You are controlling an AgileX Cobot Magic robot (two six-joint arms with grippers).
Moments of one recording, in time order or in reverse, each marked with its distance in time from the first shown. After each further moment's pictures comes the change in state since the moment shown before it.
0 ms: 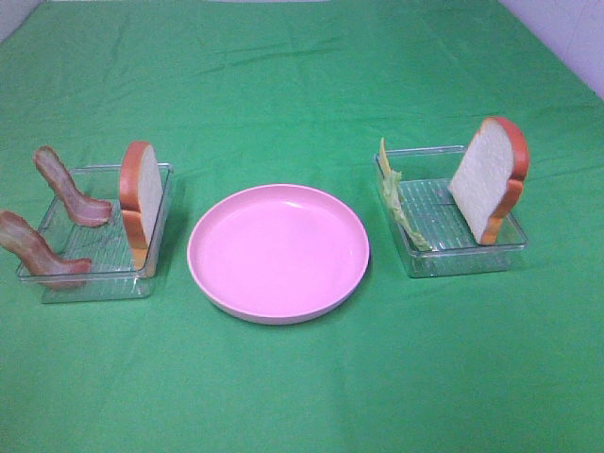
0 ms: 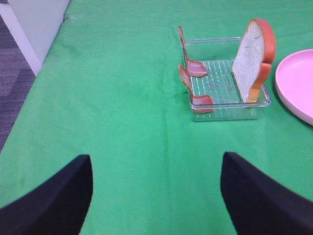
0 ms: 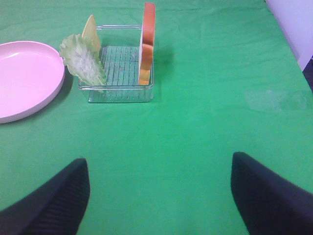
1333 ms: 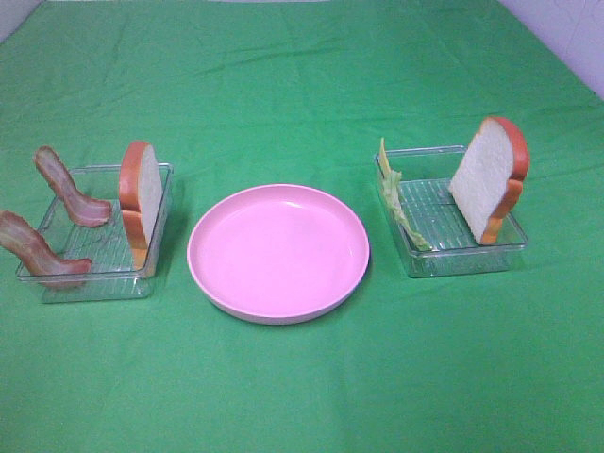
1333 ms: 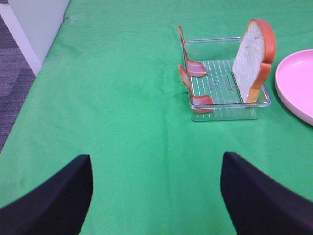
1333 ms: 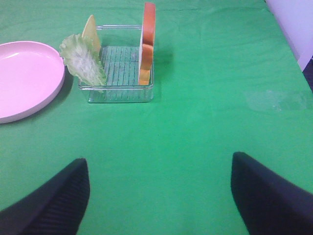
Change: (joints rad) left arm 0.000 0.000 0.000 0.000 0.000 0.000; right arm 0.000 0.000 0.000 0.000 0.000 0.000
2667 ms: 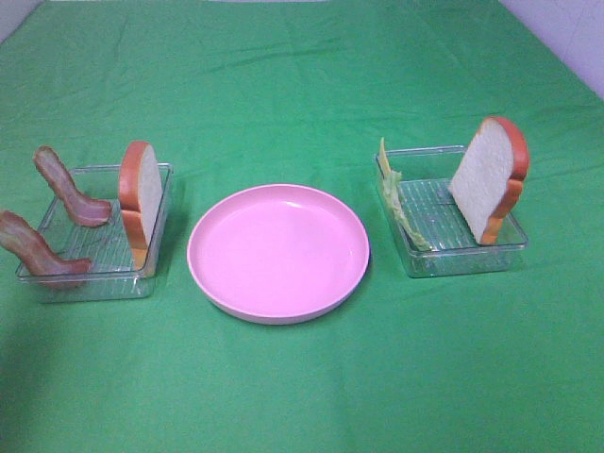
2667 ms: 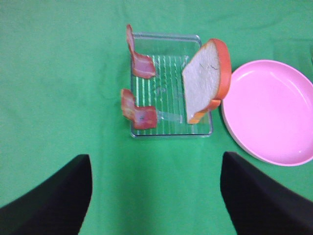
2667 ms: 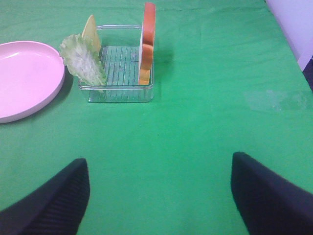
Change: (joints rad) left arm 0.000 0.938 -0.429 -0.240 -0.121 0.008; right arm 0.000 0.000 0.000 0.000 0.000 0.000
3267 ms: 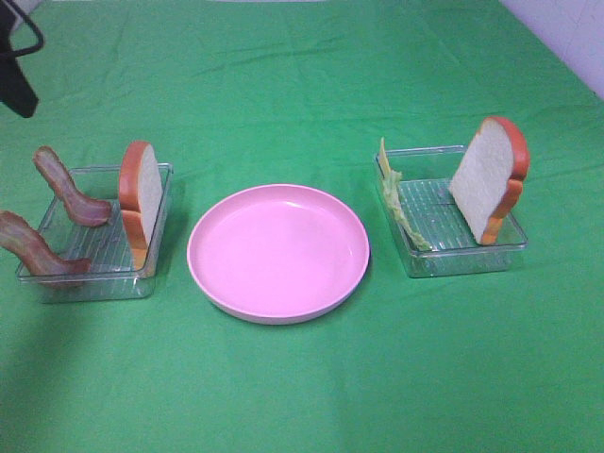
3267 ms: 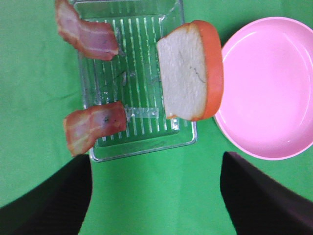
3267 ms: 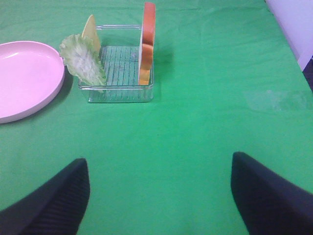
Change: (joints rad) left arm -0.101 0.617 -0.408 -0.019 0.149 0.006; right arm 0.000 0.000 0.000 0.000 0.000 0.000
